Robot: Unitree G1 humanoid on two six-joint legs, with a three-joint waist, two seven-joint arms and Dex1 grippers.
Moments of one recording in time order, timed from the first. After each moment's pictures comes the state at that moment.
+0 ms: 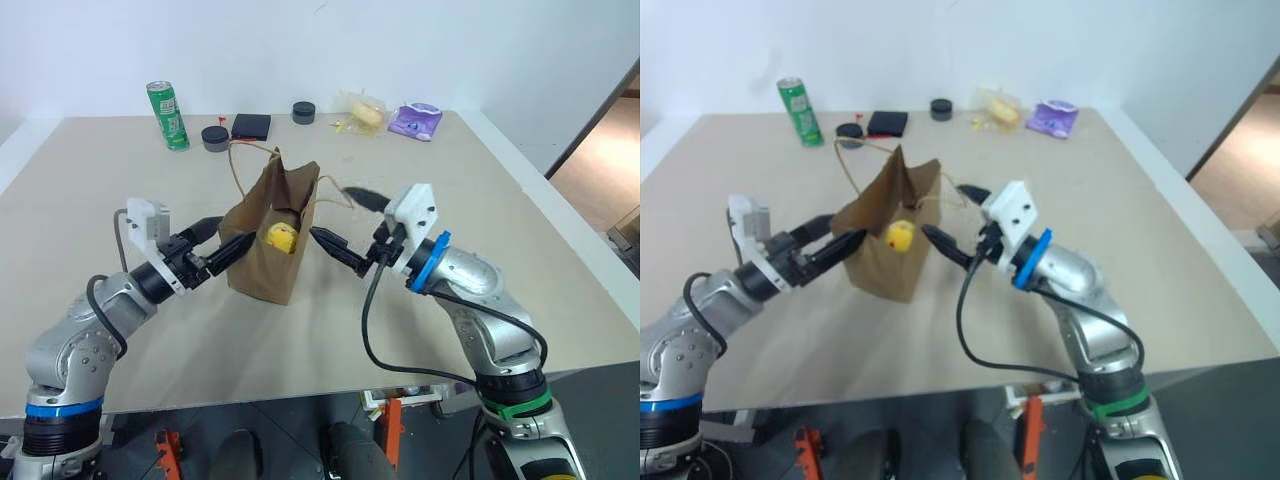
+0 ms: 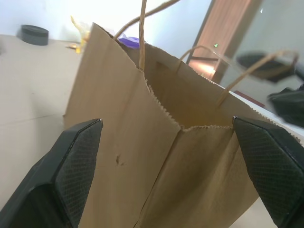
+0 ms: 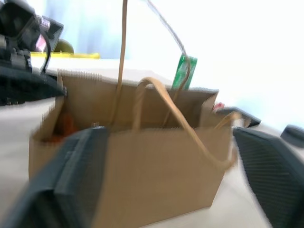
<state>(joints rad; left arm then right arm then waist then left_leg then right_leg) -0.26 0.51 0.24 -0.32 -0.86 0.63 -0.57 -0.48 -0.38 0.05 -0.33 0.36 0.35 0.63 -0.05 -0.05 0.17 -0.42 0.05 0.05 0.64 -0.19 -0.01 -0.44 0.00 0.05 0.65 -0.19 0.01</state>
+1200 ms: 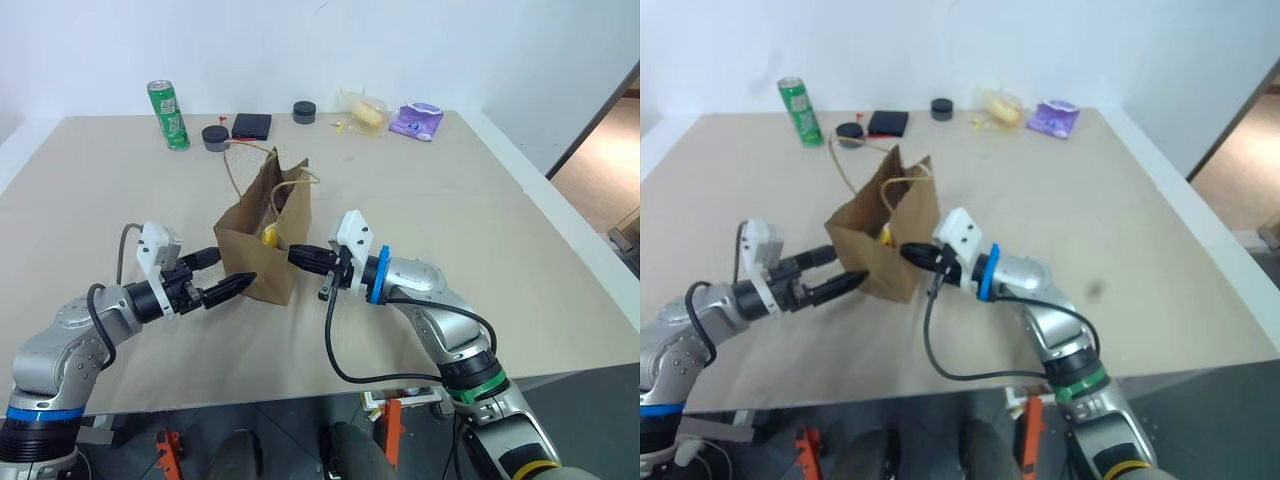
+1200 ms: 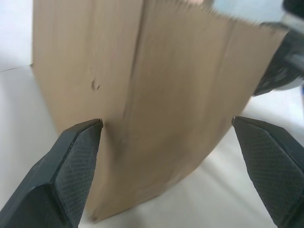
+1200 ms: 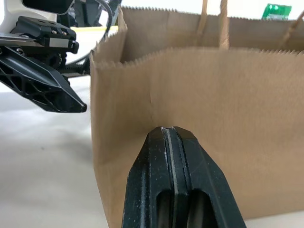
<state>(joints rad) -0.20 0.64 0.18 -0.24 -0.69 0.58 -0.82 -0.56 -0.29 0.26 -0.06 0.28 0.35 0.79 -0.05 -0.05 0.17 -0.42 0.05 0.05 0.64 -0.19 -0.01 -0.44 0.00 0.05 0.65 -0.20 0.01</state>
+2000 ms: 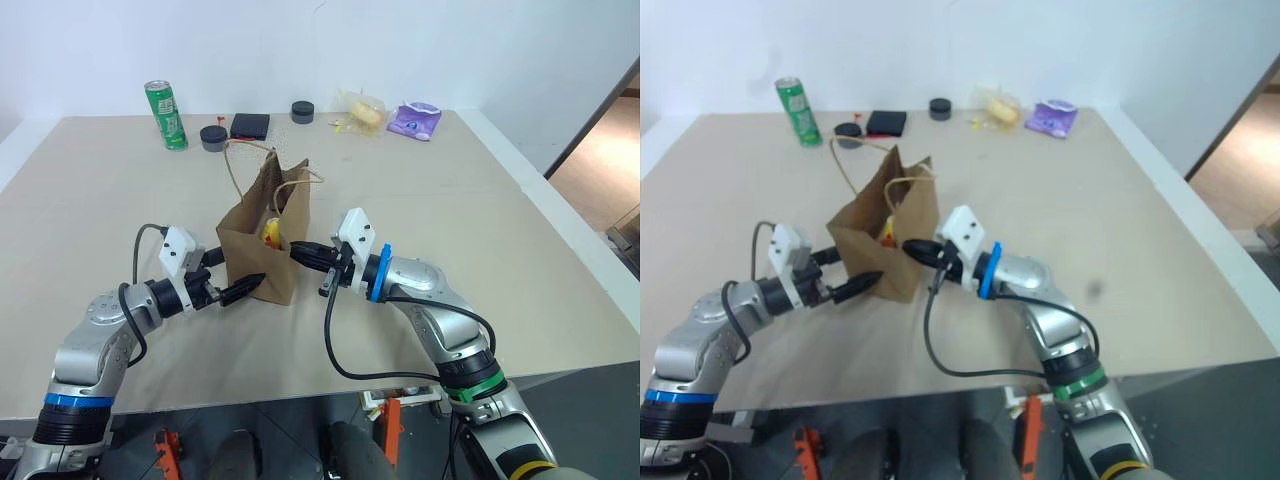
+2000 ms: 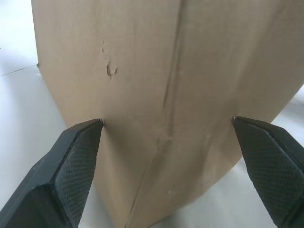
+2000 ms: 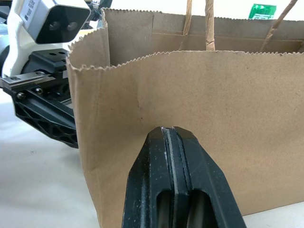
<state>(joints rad) -0.24 0.57 0.10 -0.16 -0.55 0.47 -0.84 -0.56 -0.27 0.23 -0.06 0.27 0.36 0.77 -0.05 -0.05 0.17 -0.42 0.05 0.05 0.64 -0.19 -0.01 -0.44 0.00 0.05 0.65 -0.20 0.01</state>
